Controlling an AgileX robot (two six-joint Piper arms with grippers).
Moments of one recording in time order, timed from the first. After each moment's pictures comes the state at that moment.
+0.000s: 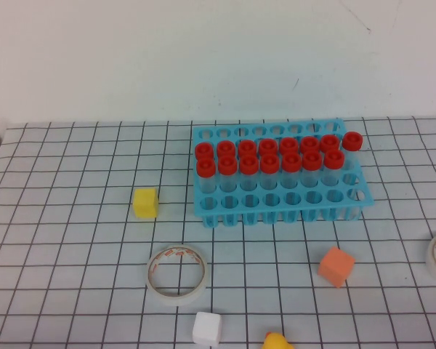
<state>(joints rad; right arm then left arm) 0.97 0.49 -0.40 -0.18 0.80 -0.04 -0.06 0.00 0.02 0.03 0.11 -0.07</state>
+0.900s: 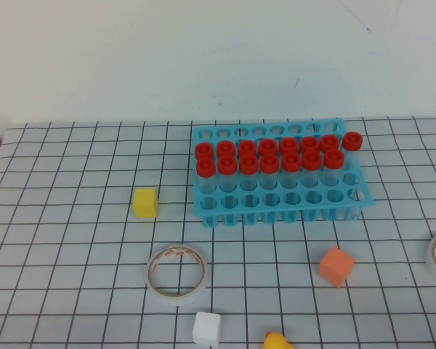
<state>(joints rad) 0.97 0.49 -0.40 -0.18 0.80 -0.04 -0.06 -0.01 0.02 -0.06 0.35 0.00</state>
